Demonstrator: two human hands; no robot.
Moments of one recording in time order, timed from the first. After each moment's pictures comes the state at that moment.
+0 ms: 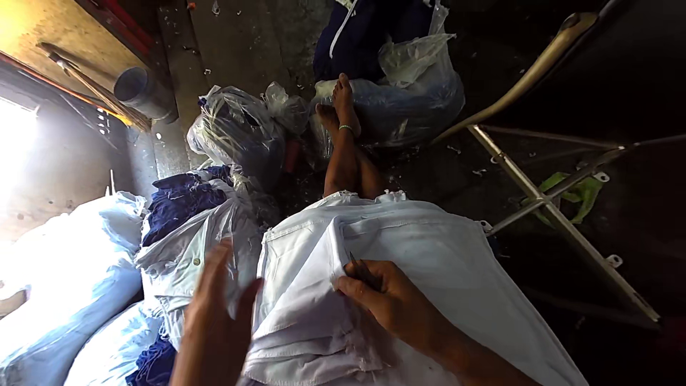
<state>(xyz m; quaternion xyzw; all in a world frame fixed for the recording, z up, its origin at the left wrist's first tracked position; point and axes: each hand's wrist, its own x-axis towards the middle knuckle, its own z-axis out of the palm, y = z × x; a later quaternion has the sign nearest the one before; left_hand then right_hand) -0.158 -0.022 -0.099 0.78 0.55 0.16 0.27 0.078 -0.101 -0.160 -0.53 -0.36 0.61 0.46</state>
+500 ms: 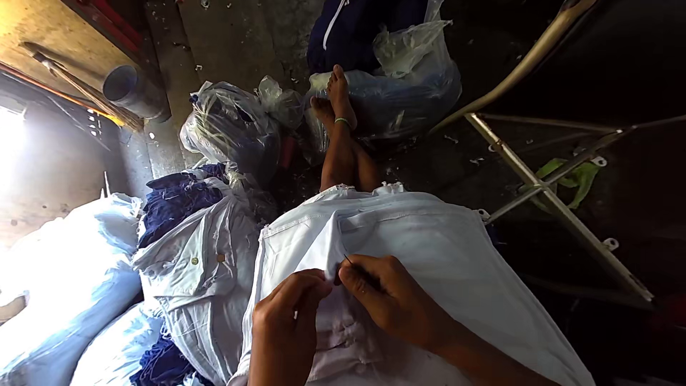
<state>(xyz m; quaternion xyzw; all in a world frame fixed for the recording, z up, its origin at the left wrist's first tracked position) -0.104 -0.058 -0.144 0.74 0.42 0.30 0.44 0.077 -0.108 -0.168 -0.56 -0.48 0.50 0.45</state>
